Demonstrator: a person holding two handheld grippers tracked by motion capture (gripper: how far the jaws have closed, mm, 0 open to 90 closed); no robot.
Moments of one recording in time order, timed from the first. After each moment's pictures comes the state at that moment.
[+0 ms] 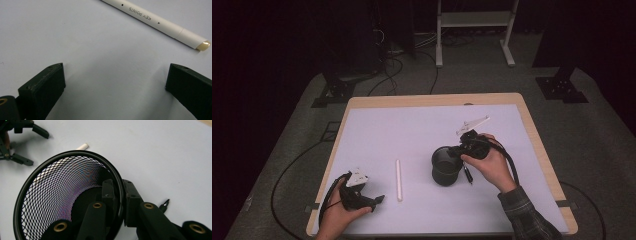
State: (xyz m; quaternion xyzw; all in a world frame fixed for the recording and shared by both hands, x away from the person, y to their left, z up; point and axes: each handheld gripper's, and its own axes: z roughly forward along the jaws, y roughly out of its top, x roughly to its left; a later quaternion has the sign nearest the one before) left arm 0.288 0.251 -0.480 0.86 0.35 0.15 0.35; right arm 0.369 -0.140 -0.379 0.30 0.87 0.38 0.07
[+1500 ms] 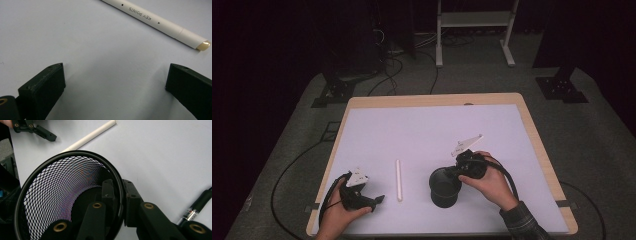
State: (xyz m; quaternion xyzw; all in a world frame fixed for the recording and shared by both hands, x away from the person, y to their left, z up) left arm 0.288 0.251 -0.480 0.86 0.35 0.15 0.35; right arm 0.331 -0.128 -0.401 0.27 0.89 0.36 0.03
